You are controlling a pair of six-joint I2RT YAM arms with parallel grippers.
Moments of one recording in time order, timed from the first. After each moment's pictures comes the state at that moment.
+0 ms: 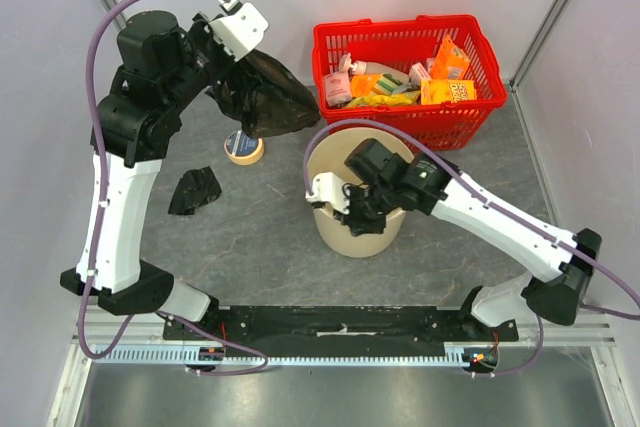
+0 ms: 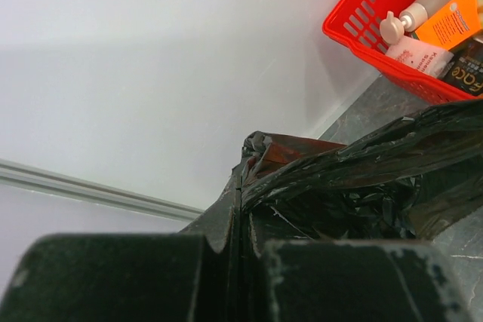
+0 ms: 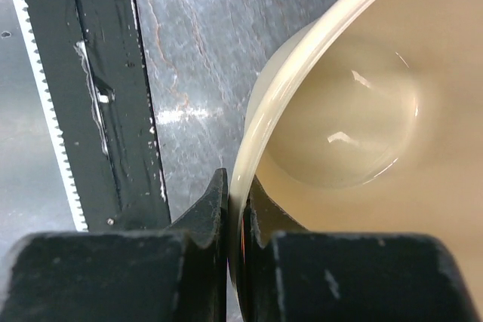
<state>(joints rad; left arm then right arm) -0.42 1.47 2.22 -0.87 -0.07 0.77 0.91 1.40 1.46 -1.11 -0.32 -0.47</state>
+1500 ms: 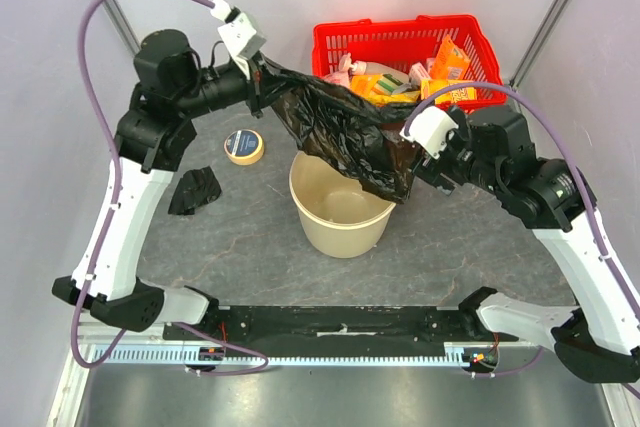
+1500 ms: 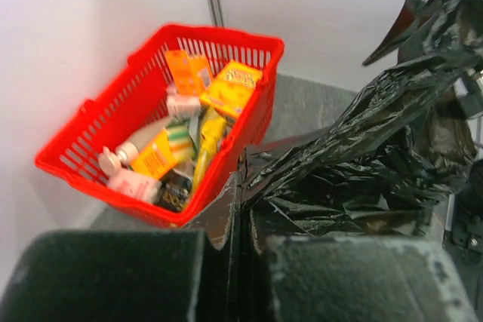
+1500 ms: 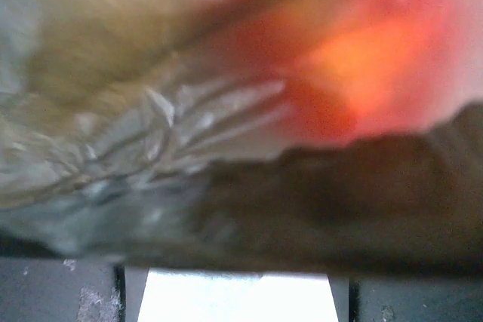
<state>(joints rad) -0.42 1.37 1.94 -0.58 0.67 0.16 0.59 1.09 1.61 -1.08 0.14 -0.60</state>
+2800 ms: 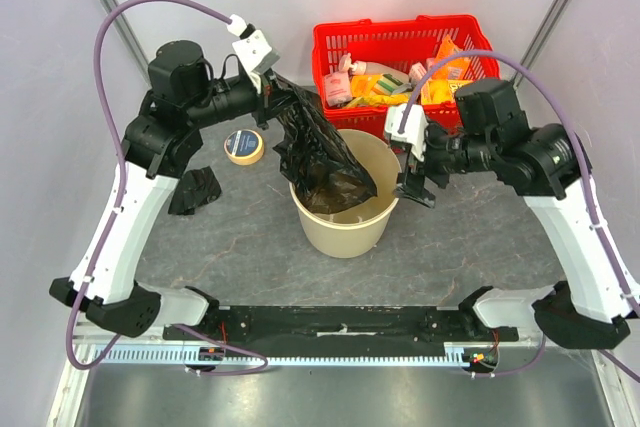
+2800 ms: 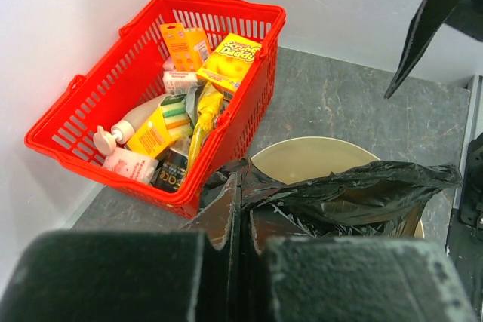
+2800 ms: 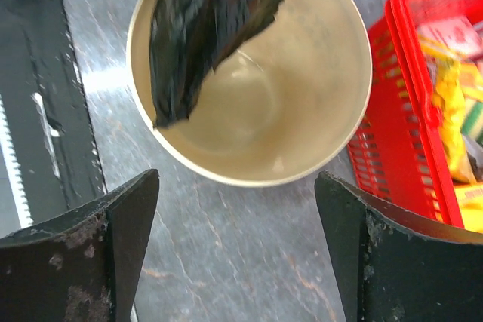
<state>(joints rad) -0.46 1.33 1.81 -0.60 0.60 0.22 0.58 1.27 1.89 -1.34 -0.42 -0.65</state>
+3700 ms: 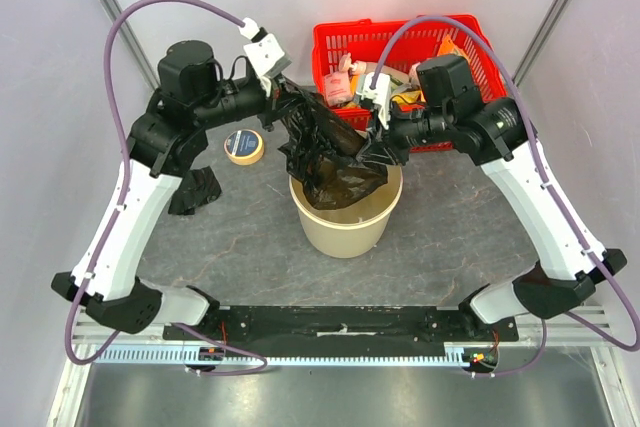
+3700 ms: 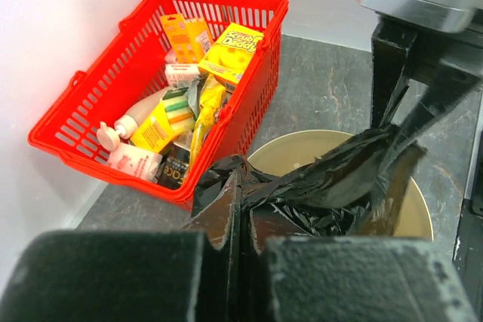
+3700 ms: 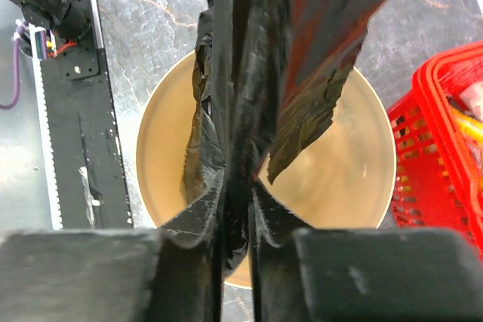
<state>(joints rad) -0.52 1.36 1.85 -0.64 0.54 0.26 0.58 1.46 1.92 -1.11 -0.64 -0.45</state>
